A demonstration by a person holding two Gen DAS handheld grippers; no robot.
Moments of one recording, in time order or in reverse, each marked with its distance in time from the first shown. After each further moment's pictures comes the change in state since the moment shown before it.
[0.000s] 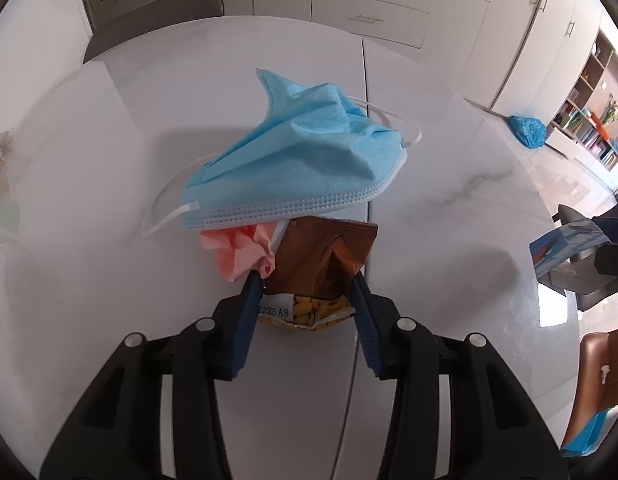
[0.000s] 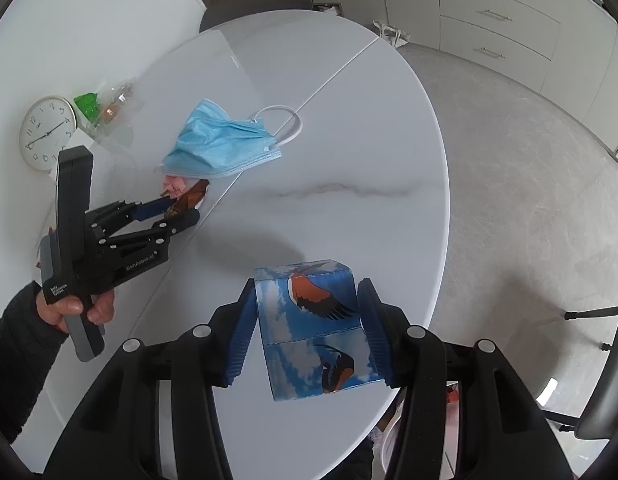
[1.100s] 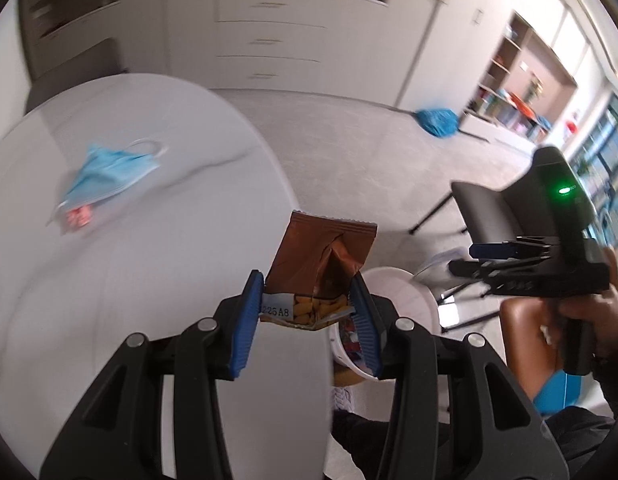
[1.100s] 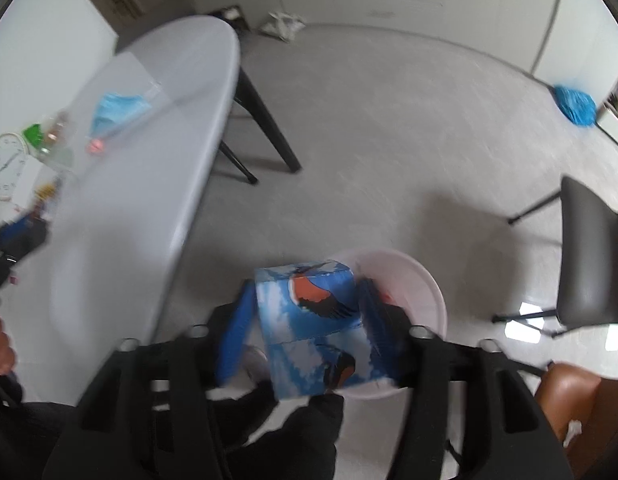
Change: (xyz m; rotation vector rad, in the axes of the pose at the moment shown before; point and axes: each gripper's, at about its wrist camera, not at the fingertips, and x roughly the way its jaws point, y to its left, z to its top) left arm -0.148 -0.222 -0.062 0.153 -0.059 -0.234; right arm -0.091 -0.132 -0.178 0.271 0.034 -0.235
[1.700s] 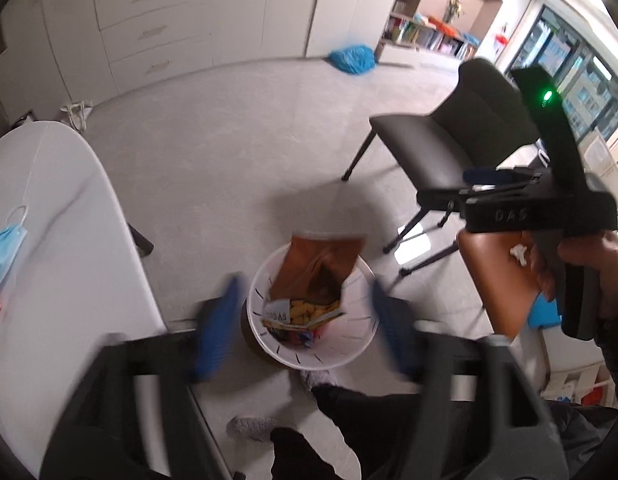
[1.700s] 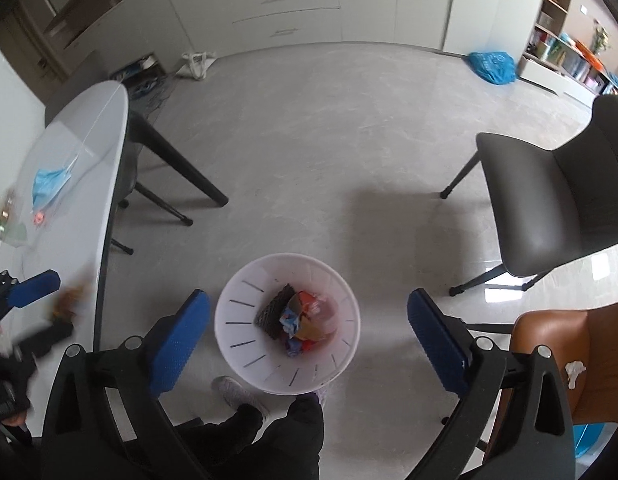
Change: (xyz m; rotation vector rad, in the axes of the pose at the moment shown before) left arm 0.064 -0.134 0.020 0.275 0.159 -0.156; right arm -0.051 -0.100 -0.025 0.232 -0.119 -0.105
